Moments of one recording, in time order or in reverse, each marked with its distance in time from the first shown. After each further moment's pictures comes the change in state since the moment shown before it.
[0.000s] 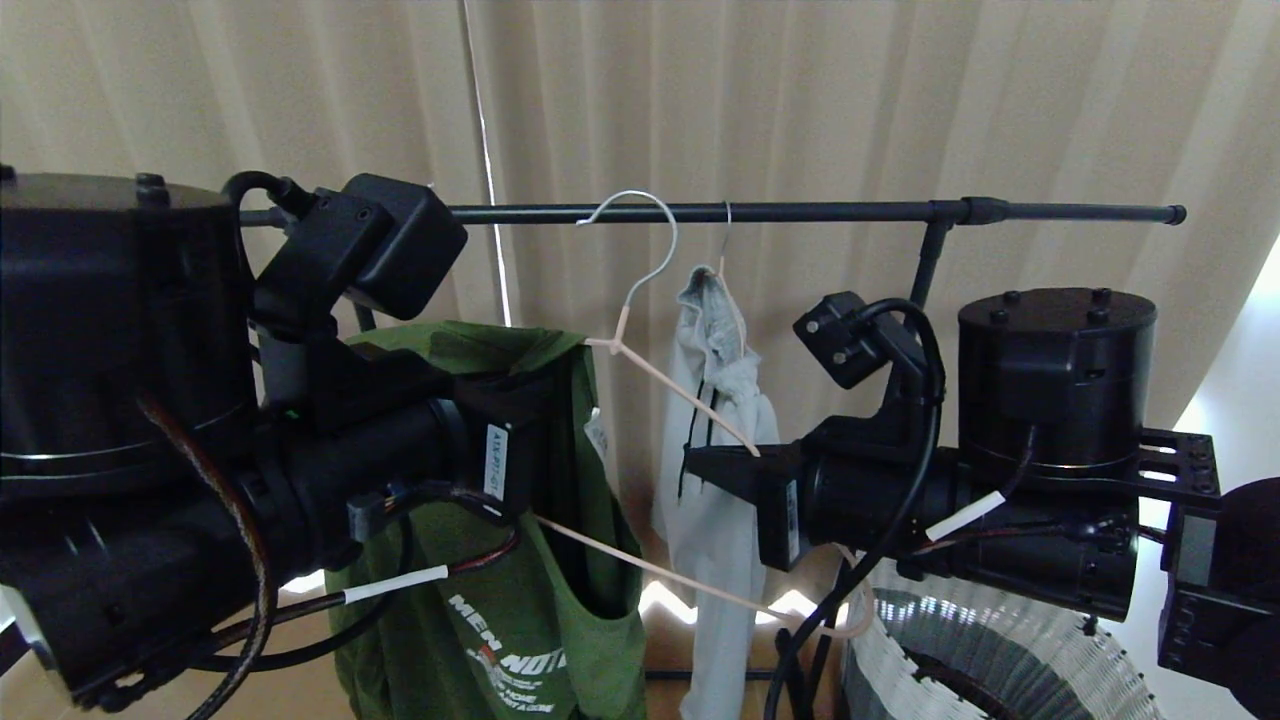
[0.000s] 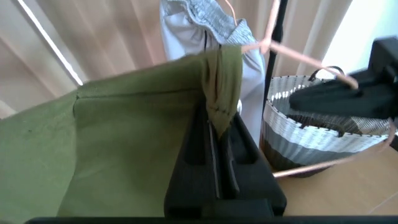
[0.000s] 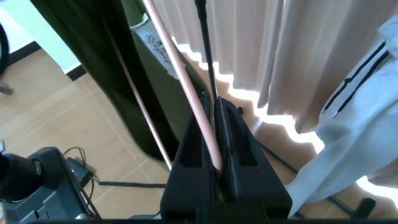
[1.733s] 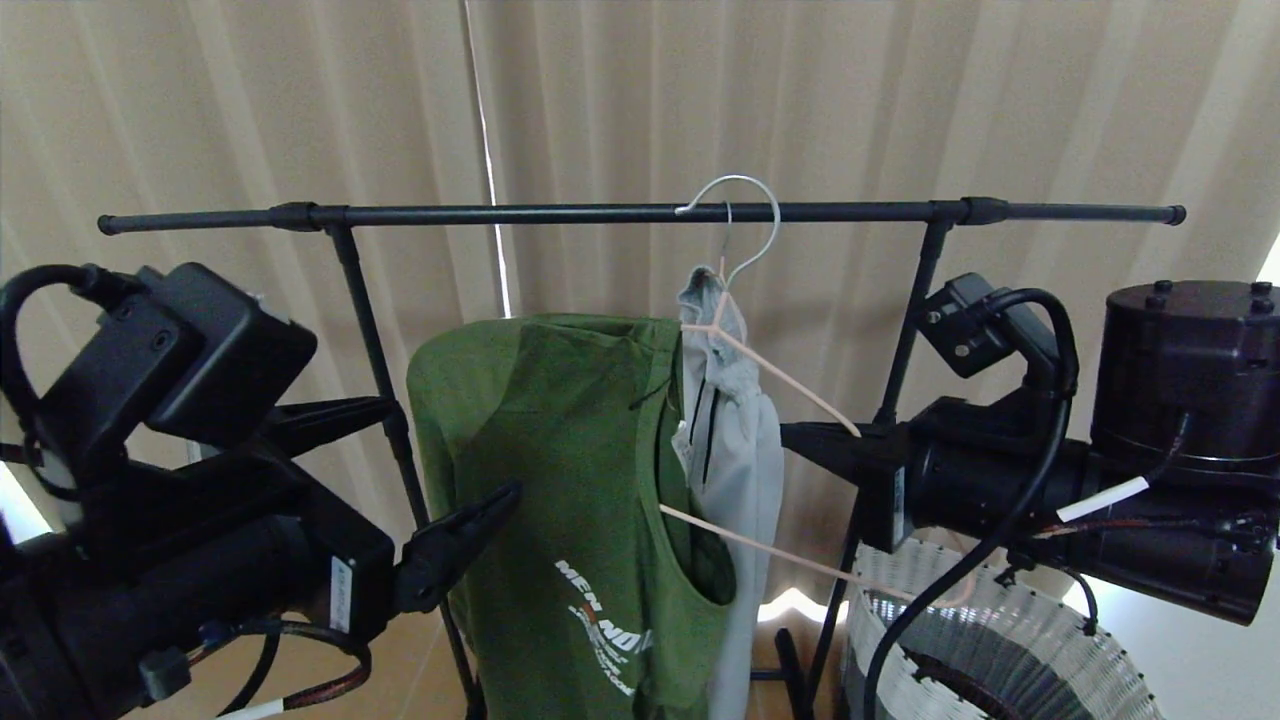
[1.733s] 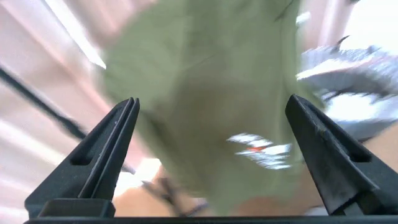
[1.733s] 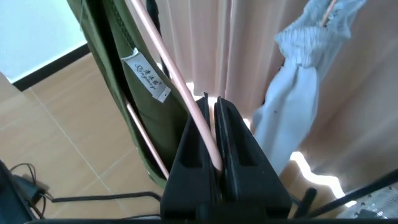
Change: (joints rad) left arm 0.017 -0.215 0.217 0.001 0.003 0.155; right arm -0.113 -0.137 0.116 0.003 -0.040 -0.115
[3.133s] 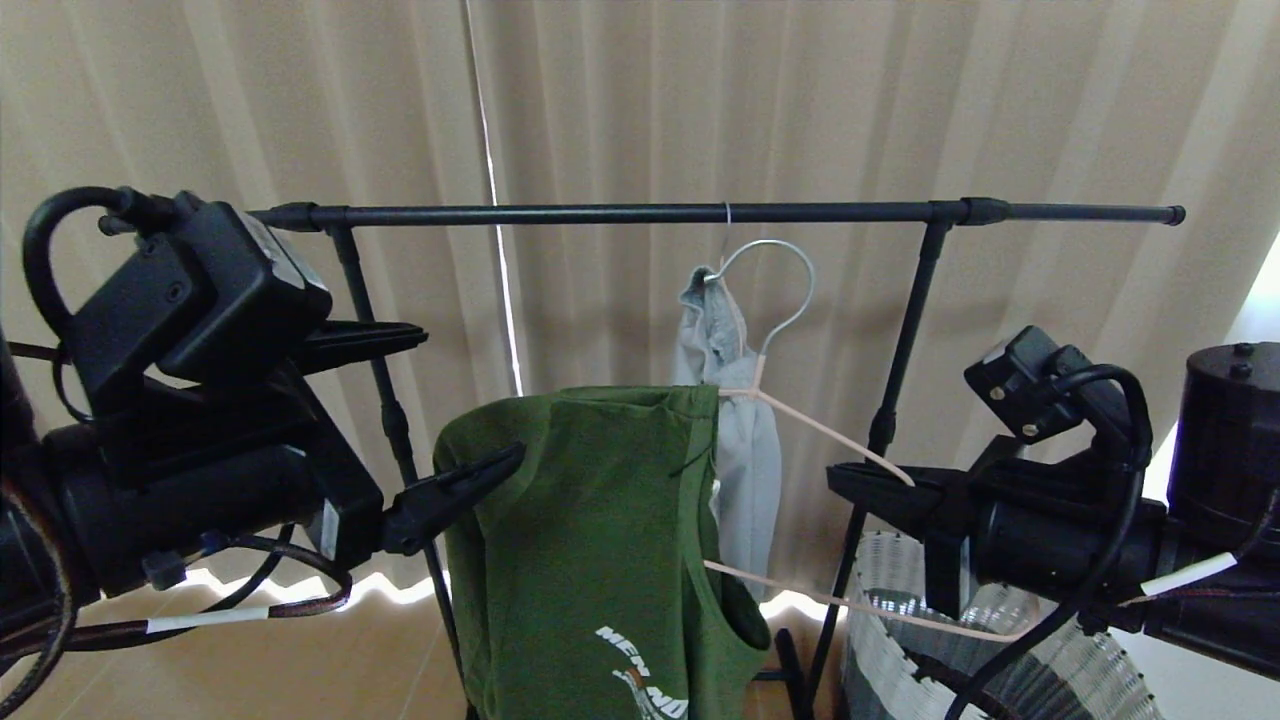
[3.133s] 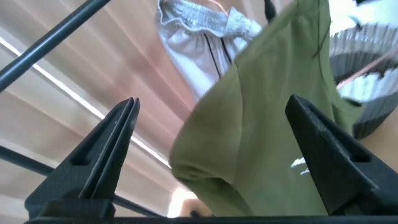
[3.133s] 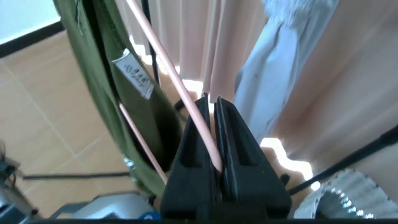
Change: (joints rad) left arm 0.219 0.058 -0.077 -0.041 -0.396 0.290; right arm -0.031 -0.085 0.151 -0.046 0.009 -0.112
